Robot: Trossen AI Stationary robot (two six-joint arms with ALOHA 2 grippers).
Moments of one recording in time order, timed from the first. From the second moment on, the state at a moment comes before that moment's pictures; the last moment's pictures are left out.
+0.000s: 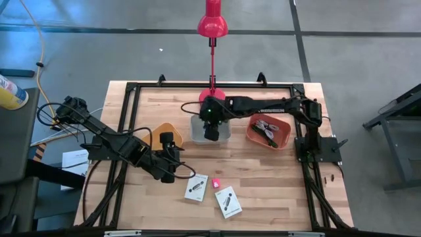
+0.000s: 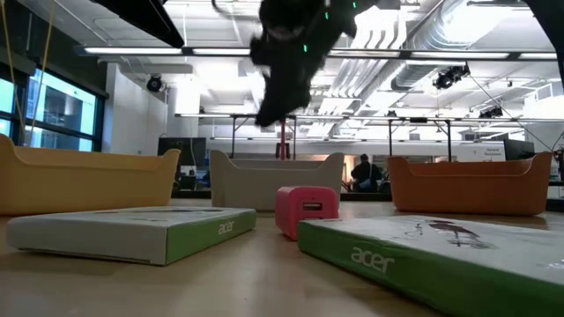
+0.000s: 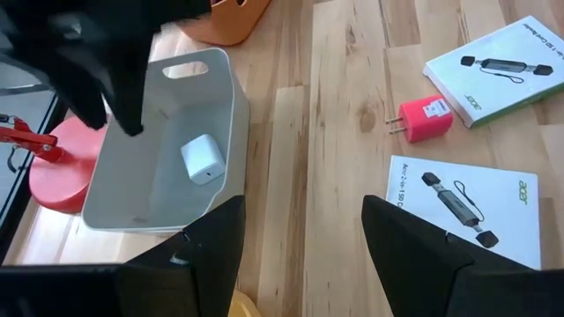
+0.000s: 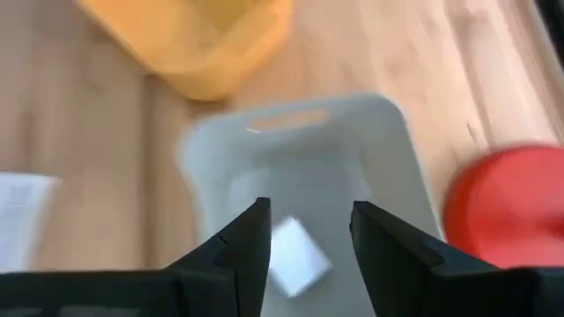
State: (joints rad) left arm -0.42 1.29 1.00 -0.66 -0.60 -0.29; right arm -0.16 1.95 1.64 -0.61 -0.03 -0.02
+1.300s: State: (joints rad) left arm -0.42 1.29 1.00 -0.72 -0.67 -0.10; right arm 0.33 1.95 1.52 -0.55 -0.09 0.32
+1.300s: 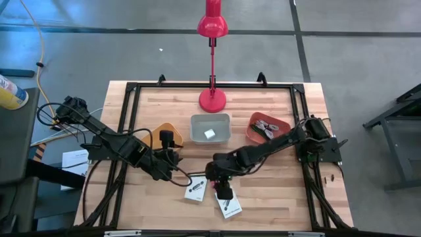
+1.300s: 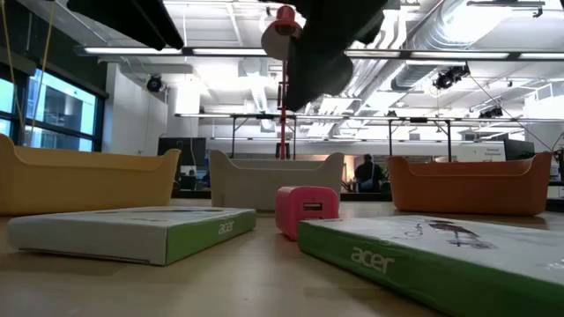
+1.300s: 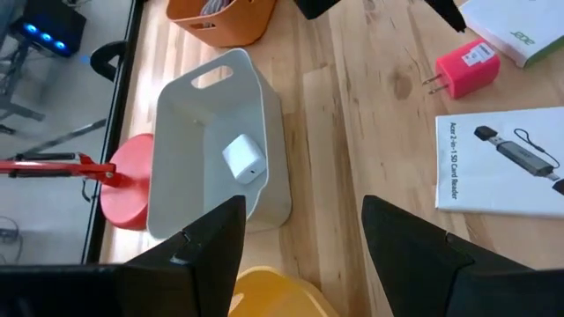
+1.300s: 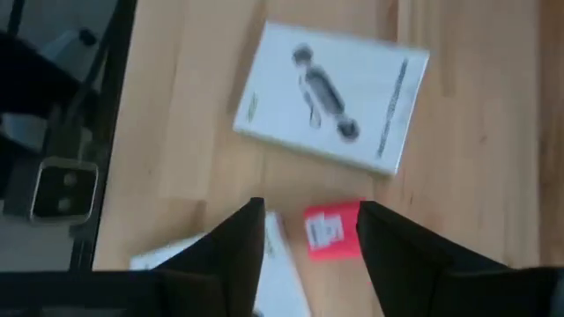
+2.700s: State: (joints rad) left arm -0.42 1.29 1.00 -0.76 -0.66 -0.11; right arm 0.36 2.09 1.52 -0.56 0.03 0.23
